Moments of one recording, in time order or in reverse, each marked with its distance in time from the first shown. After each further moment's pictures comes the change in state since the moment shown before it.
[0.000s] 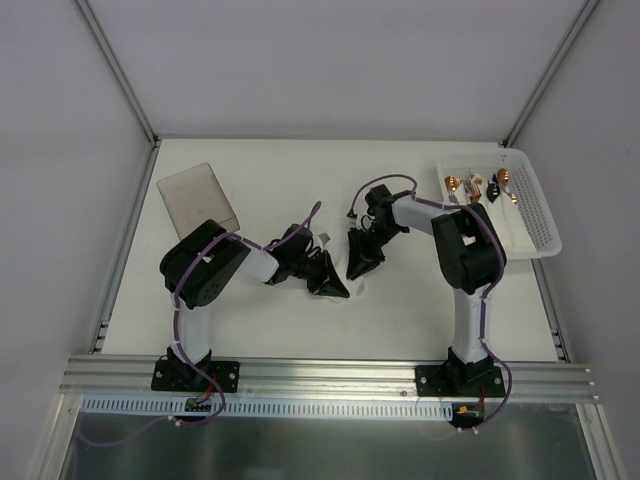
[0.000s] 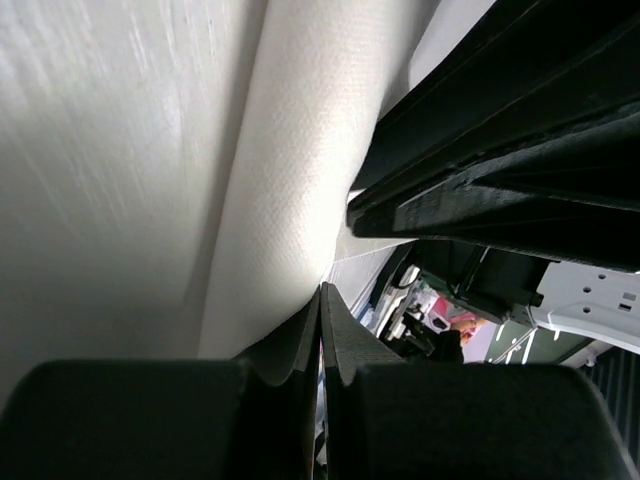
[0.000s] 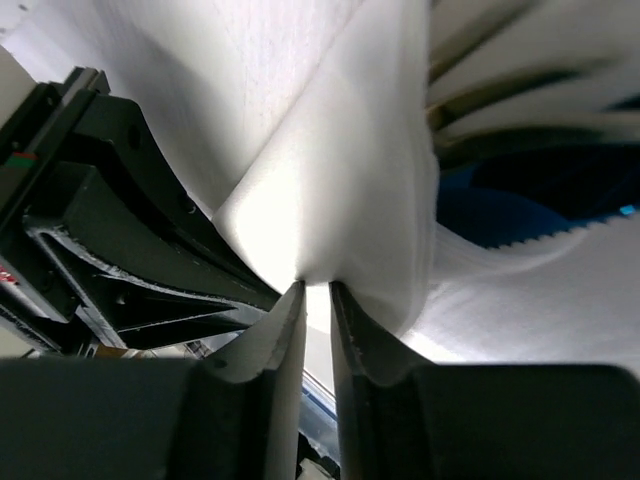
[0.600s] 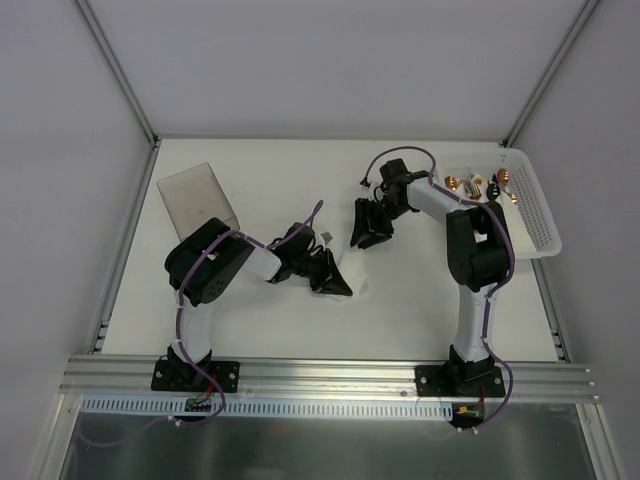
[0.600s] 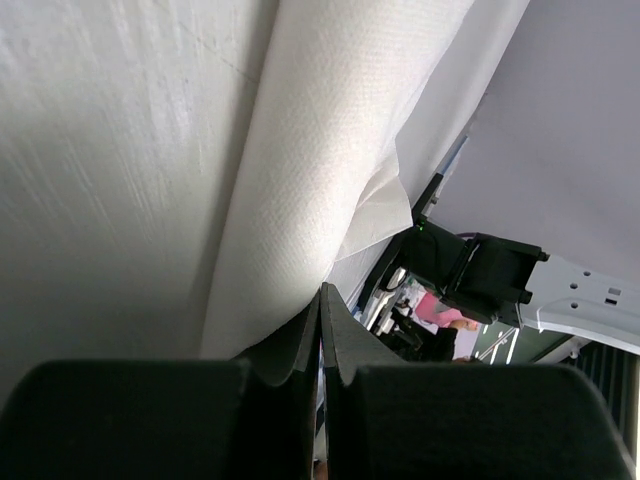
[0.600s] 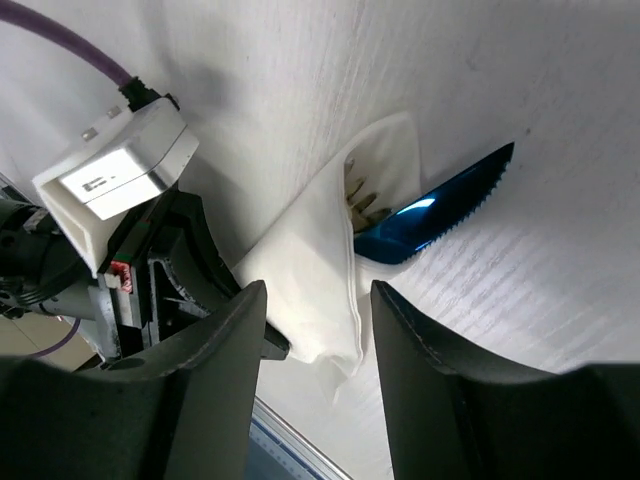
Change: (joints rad) left arm 0.000 0.041 0.030 0.039 0.022 -0.045; right arm -0.102 -0.027 0.153 0.018 0.087 -0.023
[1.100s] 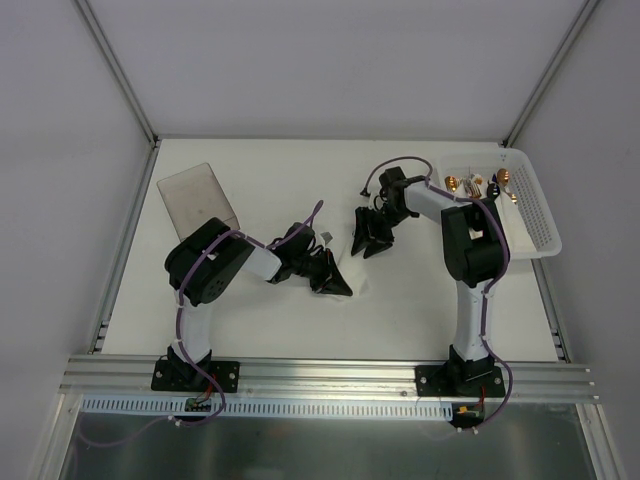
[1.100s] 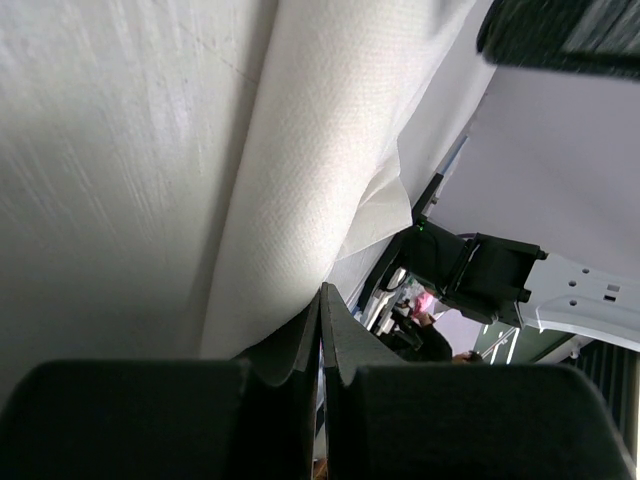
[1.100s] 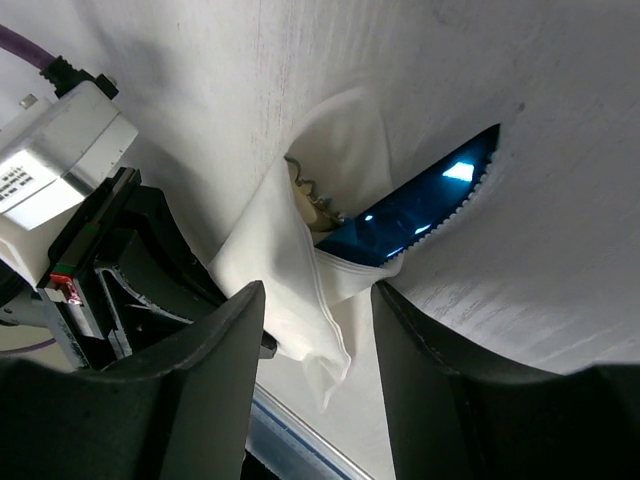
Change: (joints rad) left arm 0.000 0.000 0.000 0.000 0.000 0.000; right arm 0.000 0.065 -0.011 -0.027 -0.010 0.001
